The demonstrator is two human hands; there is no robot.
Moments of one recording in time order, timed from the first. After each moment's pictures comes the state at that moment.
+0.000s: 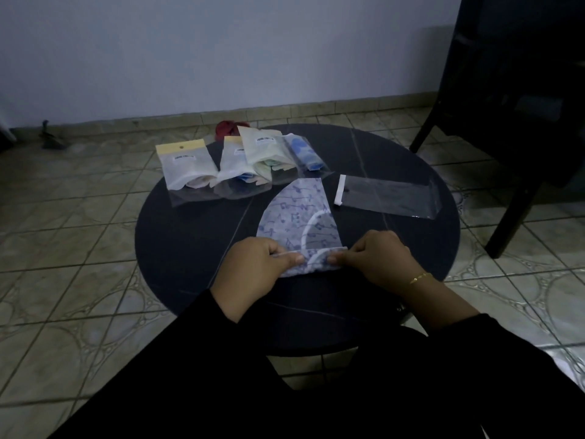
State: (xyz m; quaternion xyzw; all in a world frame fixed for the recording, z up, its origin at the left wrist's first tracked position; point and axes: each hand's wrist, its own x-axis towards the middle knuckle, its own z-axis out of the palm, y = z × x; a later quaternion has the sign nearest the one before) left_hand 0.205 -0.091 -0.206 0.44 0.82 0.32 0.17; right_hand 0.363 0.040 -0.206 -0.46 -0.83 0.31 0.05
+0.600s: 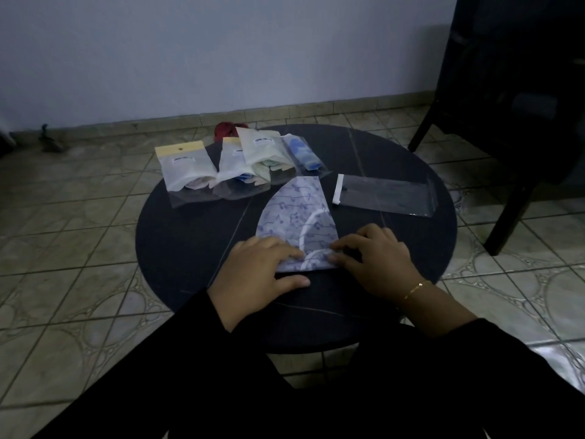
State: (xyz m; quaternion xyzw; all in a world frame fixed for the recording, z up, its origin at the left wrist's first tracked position) left_hand 0.199 -0.099 -0.217 0.63 0.76 0.16 0.04; right_hand 0.373 0.029 -0.215 -0.39 -0.90 0.18 0.09
